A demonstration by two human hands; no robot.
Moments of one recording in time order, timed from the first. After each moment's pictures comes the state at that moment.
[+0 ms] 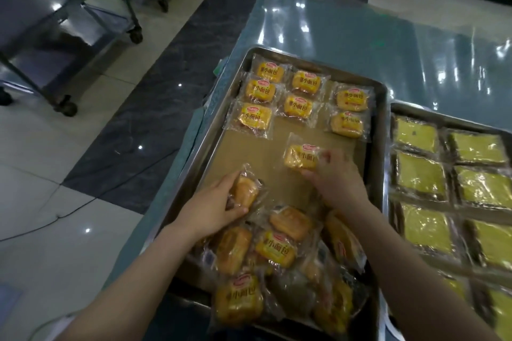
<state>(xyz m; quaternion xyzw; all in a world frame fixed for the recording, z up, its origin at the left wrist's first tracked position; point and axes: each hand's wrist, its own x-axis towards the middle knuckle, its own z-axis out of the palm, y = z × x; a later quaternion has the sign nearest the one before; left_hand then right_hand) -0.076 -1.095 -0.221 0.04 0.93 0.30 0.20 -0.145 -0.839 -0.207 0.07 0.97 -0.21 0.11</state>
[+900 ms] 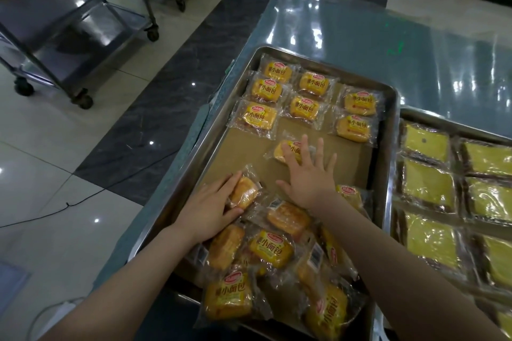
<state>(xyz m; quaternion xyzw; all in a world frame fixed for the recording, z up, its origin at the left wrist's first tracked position) -0.065 -1.092 -0.246 0.06 0.96 0.23 0.15 -0.163 -0.871 -0.246 -0.17 0.97 0.00 0.15</state>
